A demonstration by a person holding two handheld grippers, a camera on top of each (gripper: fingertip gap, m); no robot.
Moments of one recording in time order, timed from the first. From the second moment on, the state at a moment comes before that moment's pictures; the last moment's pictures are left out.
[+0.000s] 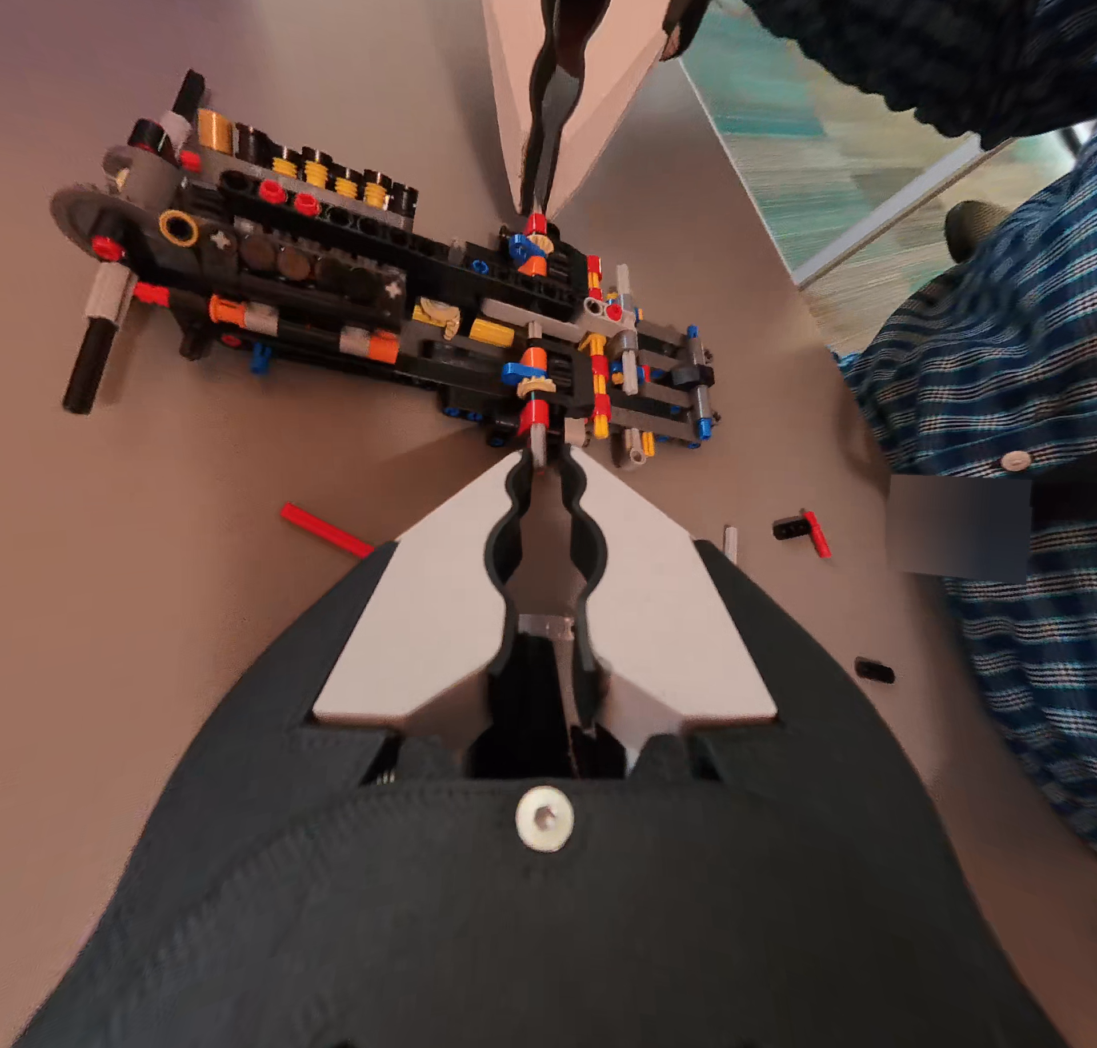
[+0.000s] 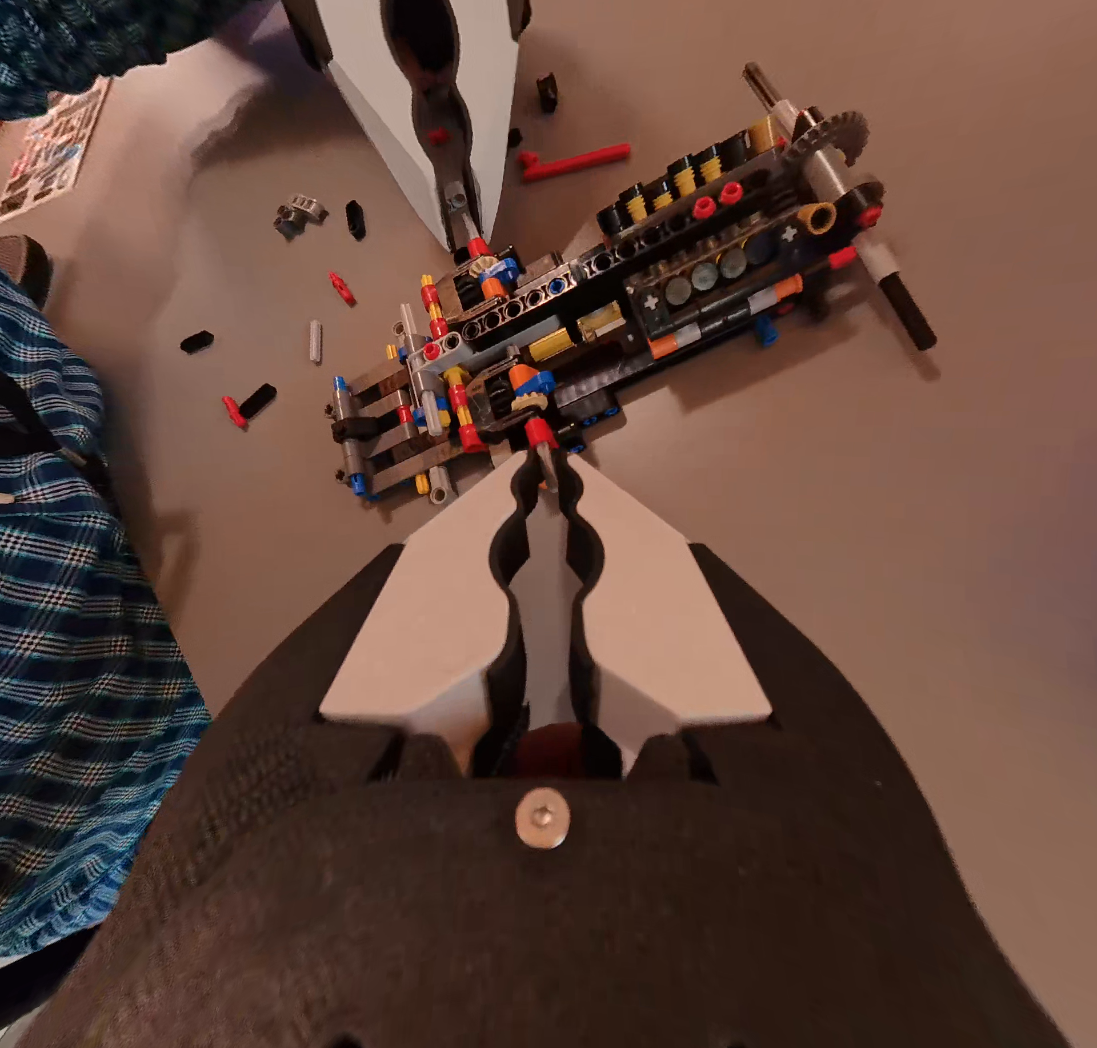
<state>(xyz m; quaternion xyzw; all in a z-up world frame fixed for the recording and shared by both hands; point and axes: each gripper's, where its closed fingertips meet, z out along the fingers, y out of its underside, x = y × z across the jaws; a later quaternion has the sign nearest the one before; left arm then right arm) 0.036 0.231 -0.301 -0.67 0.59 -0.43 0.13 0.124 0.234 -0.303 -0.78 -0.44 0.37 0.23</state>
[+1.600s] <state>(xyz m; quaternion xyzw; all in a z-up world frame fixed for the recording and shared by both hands) 0.030 0.239 -0.299 -0.58 0.72 -0.12 0.37 0.128 0.236 -0.299 -0.67 -0.61 0.01 0.43</state>
